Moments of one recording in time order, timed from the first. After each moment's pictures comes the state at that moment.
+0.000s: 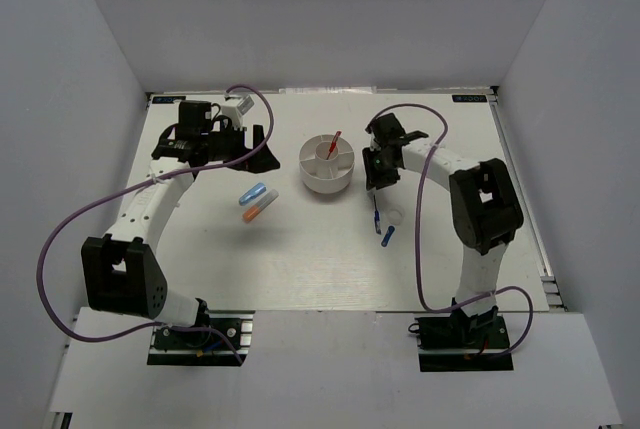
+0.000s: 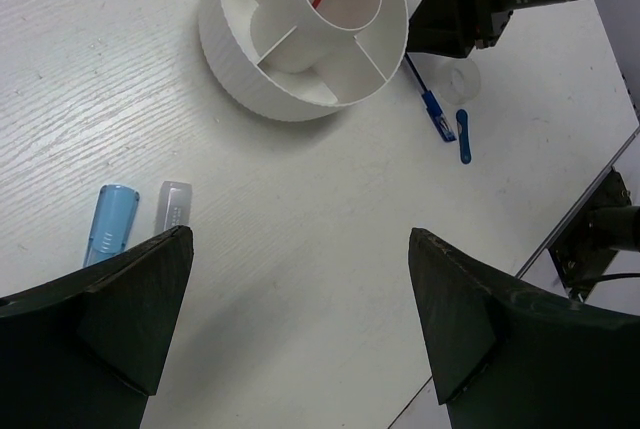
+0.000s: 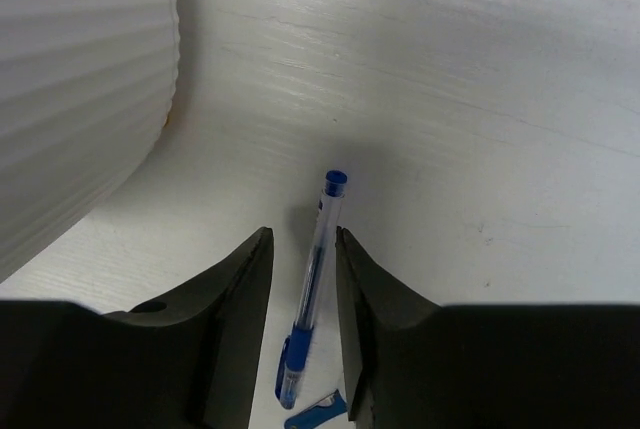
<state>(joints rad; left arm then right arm) -0.15 1.43 1.22 -0.51 0.66 -0.04 0.43 1.93 1.36 -0.56 -0.09 0.21</state>
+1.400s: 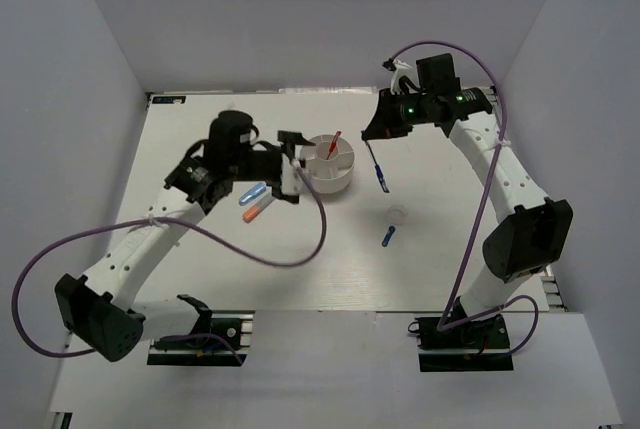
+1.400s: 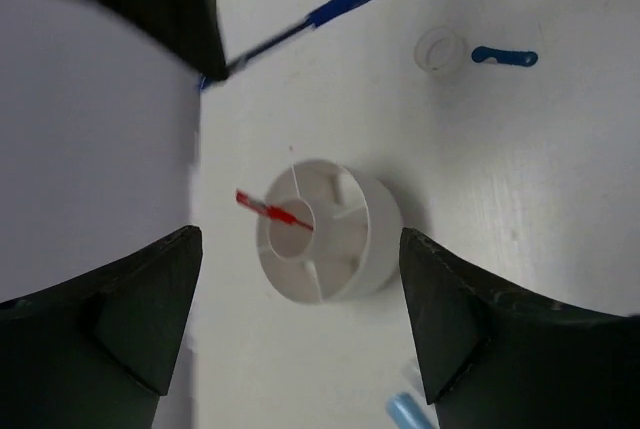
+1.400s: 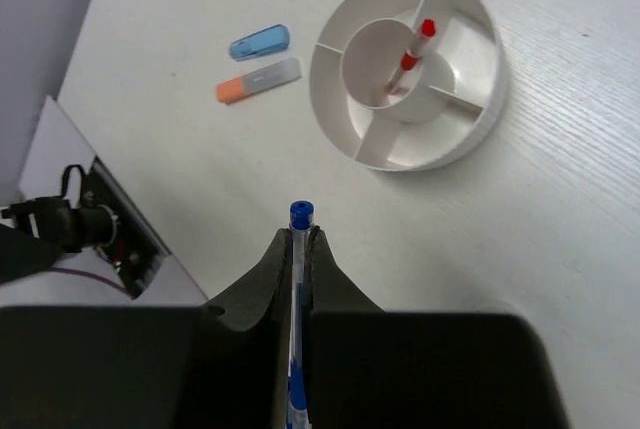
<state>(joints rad) -0.51 1.24 1.28 -0.52 0.72 1.05 0.33 1.68 1.72 -0.81 -0.61 0.13</state>
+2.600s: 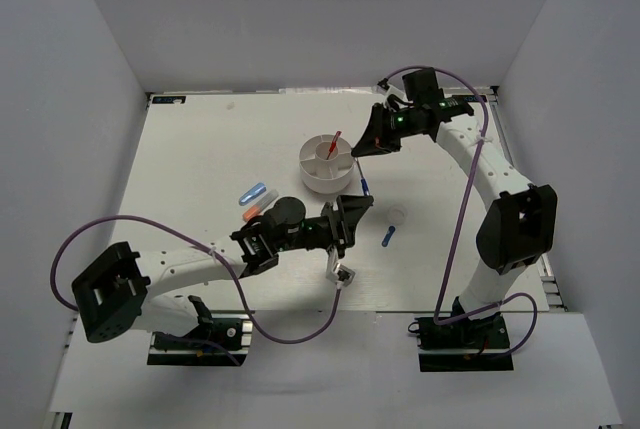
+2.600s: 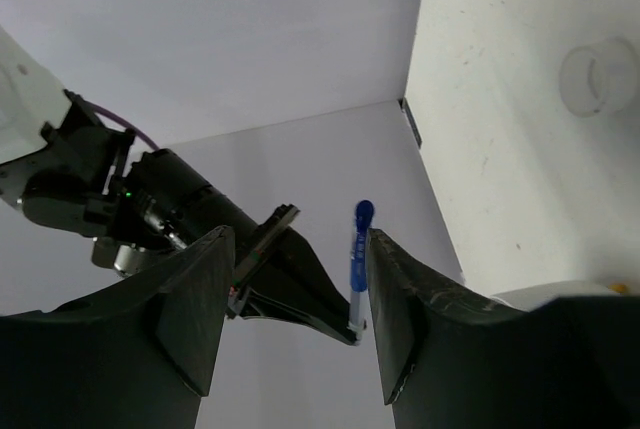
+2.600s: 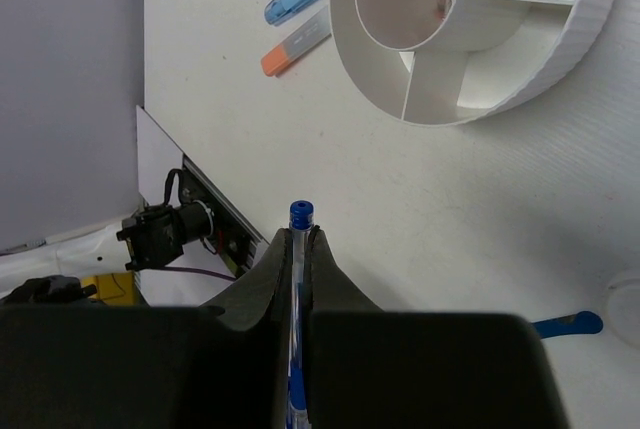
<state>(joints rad) -1.03 1.29 0.67 0.49 0.32 1.76 0.36 1.74 1.63 -0.78 -0.70 0.41</state>
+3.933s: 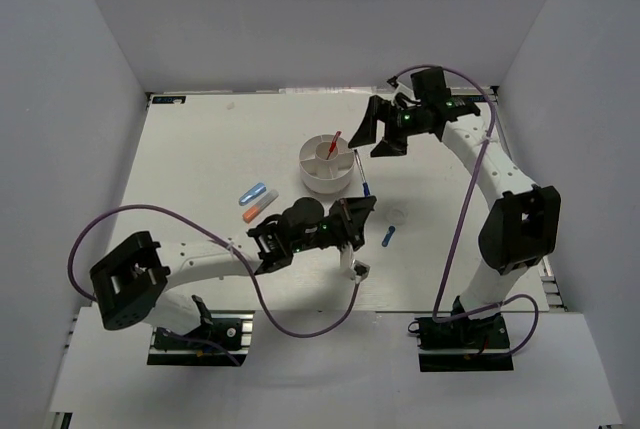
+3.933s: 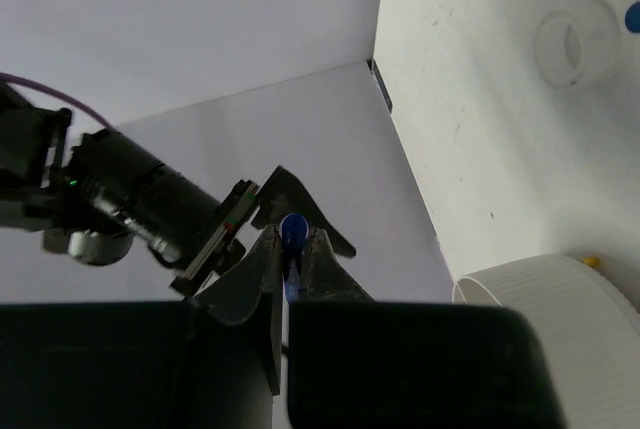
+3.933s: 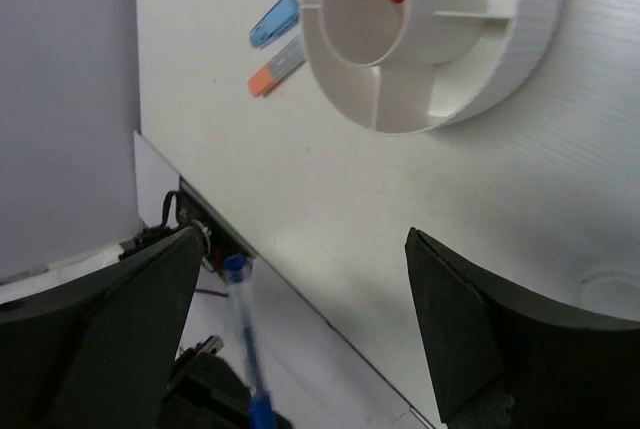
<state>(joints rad) -1.07 1.41 0.75 0.45 0.15 1.76 0.32 1.73 1.61 -0.76 -0.68 0.44</state>
